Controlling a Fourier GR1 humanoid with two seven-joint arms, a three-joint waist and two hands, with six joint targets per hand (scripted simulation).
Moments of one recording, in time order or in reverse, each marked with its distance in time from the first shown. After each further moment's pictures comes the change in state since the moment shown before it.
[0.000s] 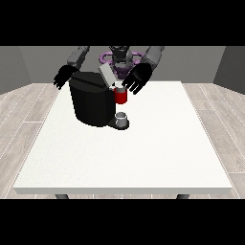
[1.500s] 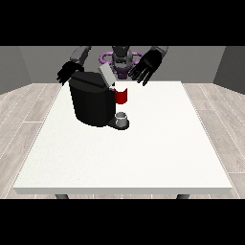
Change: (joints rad) left arm 0.092 -0.046 -0.036 -0.025 -0.046 -0.084 -0.018; right arm 0.098 0.018 -0.009 0.050 -0.003 -0.018 -0.036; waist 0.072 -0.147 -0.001
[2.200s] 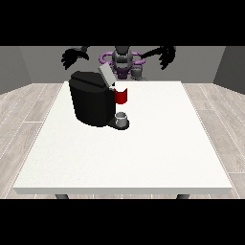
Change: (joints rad) left arm 0.280 -0.212 0.248 -0.015 0.333 0.004 -0.081; right arm 0.135 -0.059 0.002 -0.054 -0.011 0.068 0.019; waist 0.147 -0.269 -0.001
